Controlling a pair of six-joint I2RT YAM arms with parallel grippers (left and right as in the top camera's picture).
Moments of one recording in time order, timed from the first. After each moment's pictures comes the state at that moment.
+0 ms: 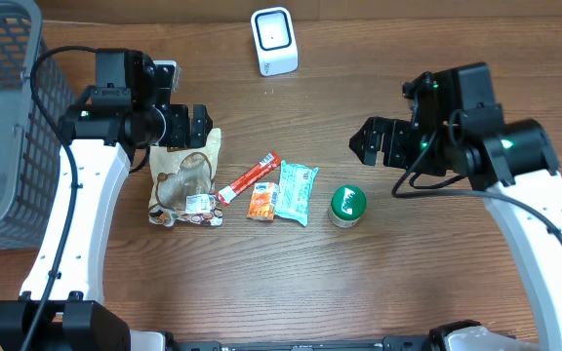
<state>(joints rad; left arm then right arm) -0.03 1.57 1.42 -0.89 0.19 0.00 0.23 1.41 1.46 -1.13 -0.32 0.36</state>
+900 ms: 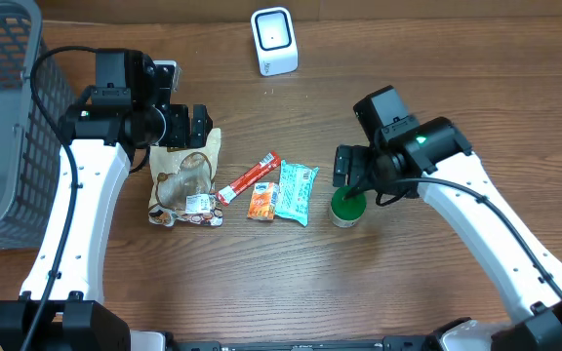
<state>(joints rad) -0.03 1.57 1.42 -0.89 0.19 0.00 0.43 1.55 1.35 -1.14 0.01 0.57</state>
